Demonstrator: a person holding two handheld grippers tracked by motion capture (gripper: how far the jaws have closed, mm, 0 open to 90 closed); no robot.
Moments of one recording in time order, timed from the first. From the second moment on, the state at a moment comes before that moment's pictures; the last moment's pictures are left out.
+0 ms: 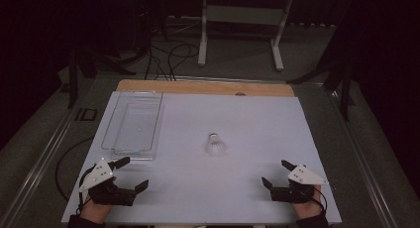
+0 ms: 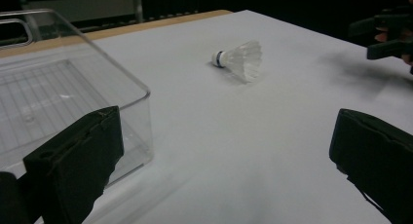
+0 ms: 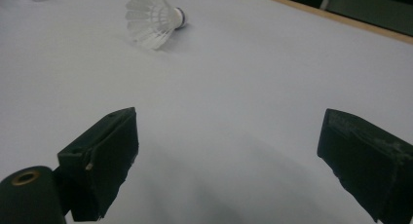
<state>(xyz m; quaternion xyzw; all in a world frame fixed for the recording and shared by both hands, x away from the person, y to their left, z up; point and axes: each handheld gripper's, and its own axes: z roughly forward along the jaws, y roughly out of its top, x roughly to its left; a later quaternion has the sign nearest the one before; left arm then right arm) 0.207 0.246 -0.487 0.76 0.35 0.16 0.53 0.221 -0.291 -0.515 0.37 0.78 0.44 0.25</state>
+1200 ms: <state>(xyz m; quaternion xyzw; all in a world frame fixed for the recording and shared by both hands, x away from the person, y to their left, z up) 0.224 0.215 -0.459 0.85 0.35 0.12 0.38 0.221 -0.288 -0.515 0.36 0.78 0.44 0.24</state>
